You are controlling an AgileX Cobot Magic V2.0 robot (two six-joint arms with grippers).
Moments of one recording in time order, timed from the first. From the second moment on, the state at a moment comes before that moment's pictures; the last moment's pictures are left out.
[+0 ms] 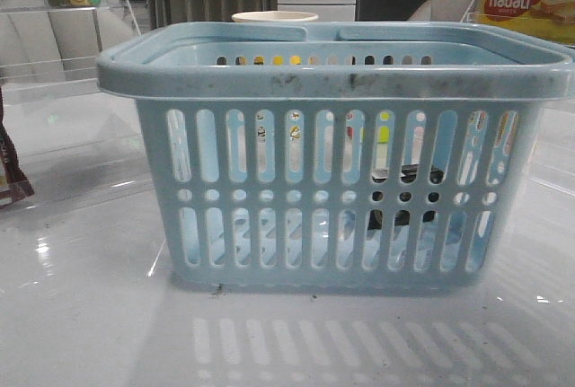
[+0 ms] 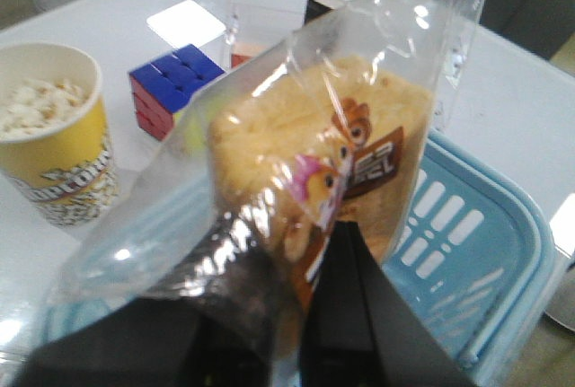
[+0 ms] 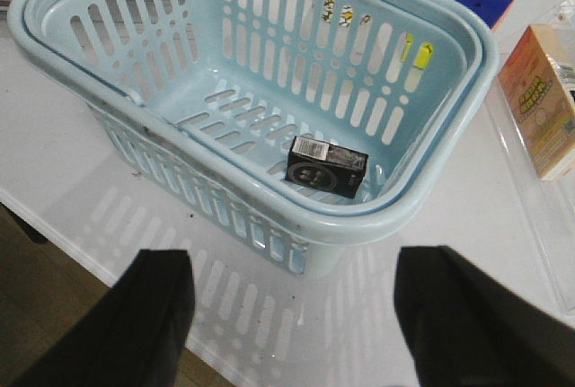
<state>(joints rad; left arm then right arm) -0.45 1.52 -1.65 -0.54 0.91 0.55 0.38 0.64 -0.83 0.15 0.80 -0.19</state>
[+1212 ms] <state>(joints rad) -0.51 1.34 -1.34 -0.54 0.76 0.57 0.38 0.64 -0.83 0.15 0.82 -0.19</state>
